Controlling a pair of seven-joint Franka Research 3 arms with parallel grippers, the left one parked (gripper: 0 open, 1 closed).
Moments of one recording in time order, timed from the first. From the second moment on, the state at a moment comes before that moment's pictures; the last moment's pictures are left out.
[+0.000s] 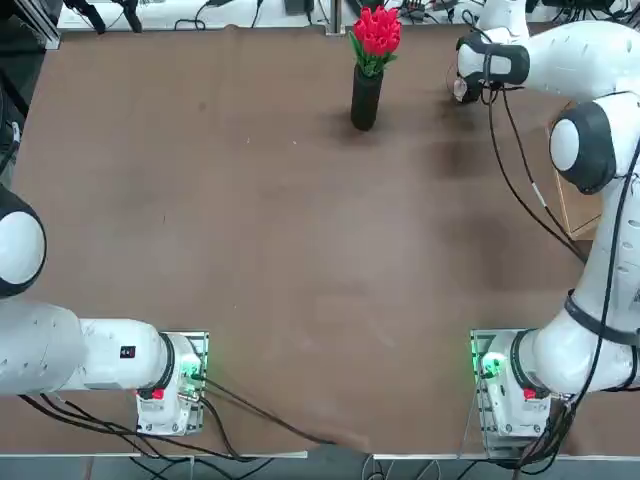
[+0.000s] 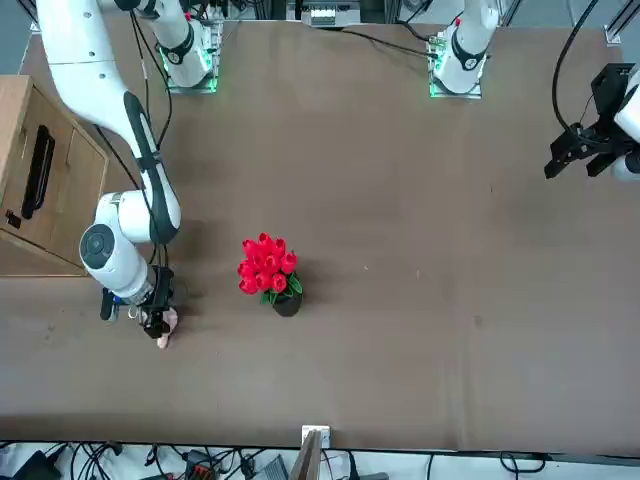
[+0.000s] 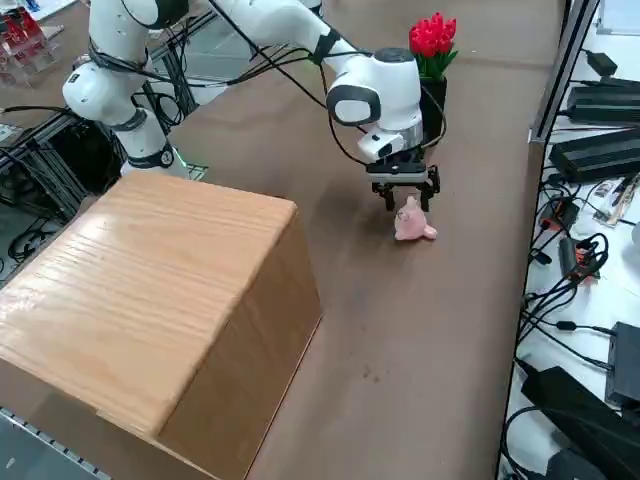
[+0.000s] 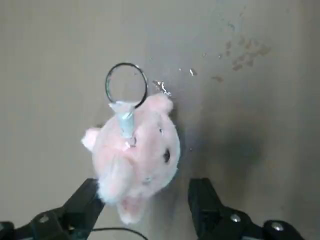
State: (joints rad) arm 0.16 0.69 -0.07 -1.63 -0.06 2.46 1.61
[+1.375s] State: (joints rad) arm 0.19 0.73 -0.08 -1.61 -0.19 2.51 1.64
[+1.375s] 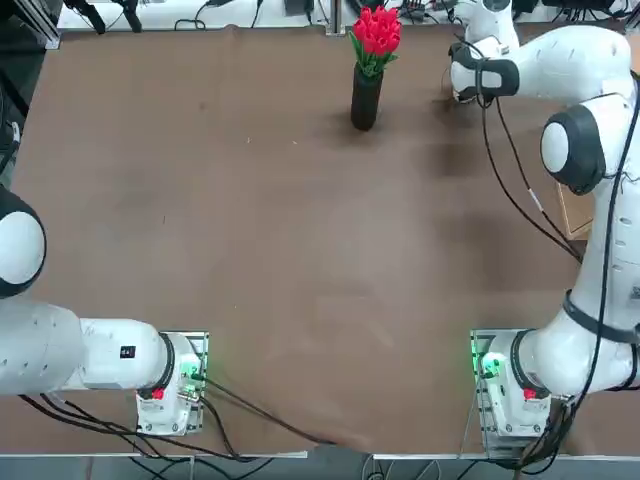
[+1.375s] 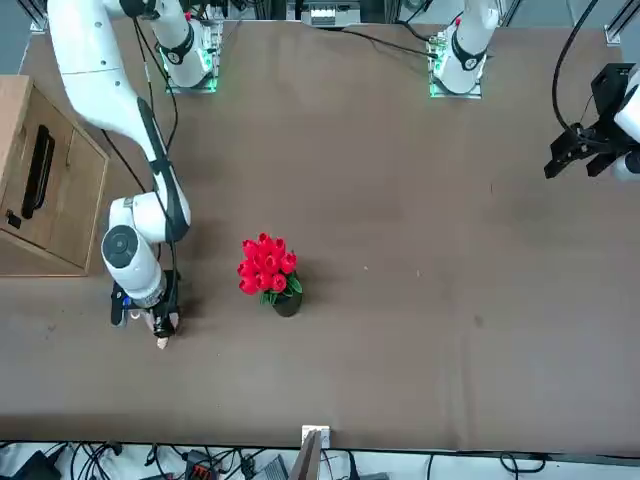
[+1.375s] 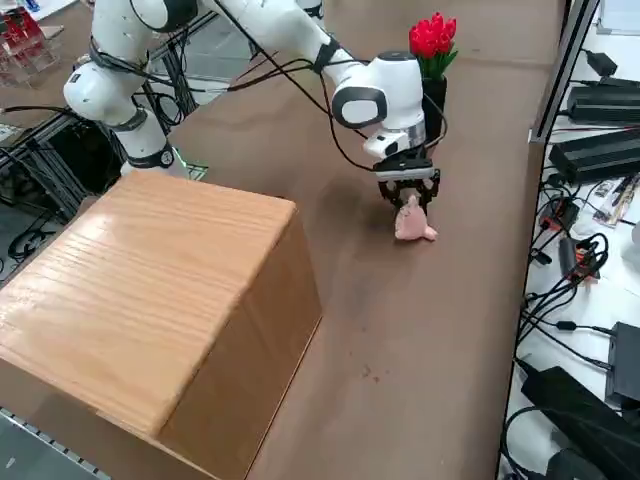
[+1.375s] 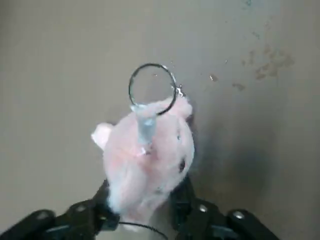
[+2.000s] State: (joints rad) arm 0.21 0.72 -0.09 -1.60 -0.19 2.43 1.64
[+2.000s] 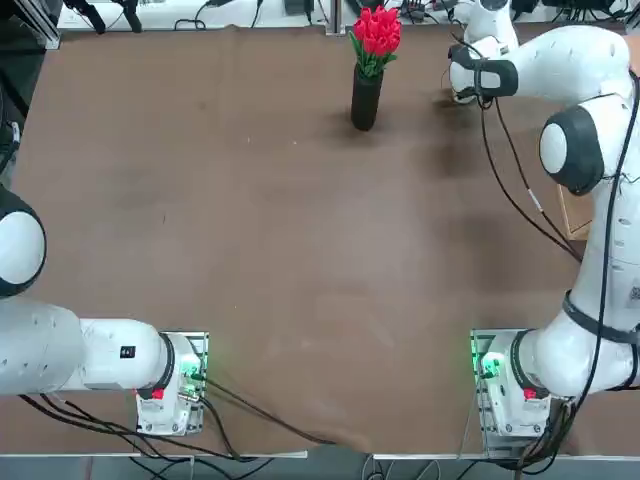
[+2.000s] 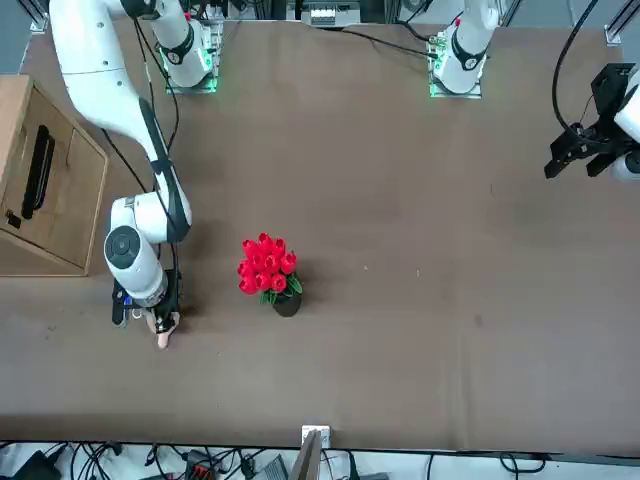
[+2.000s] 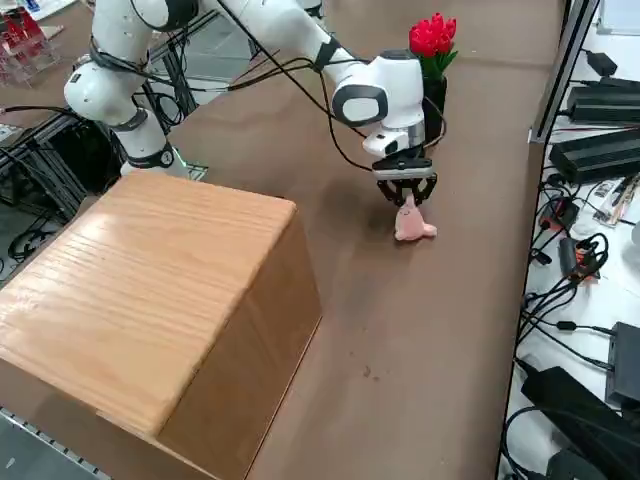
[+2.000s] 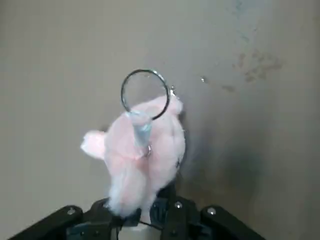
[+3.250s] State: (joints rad) arm 0.08 0.22 -0.19 -1.81 -0.21 2.04 1.52
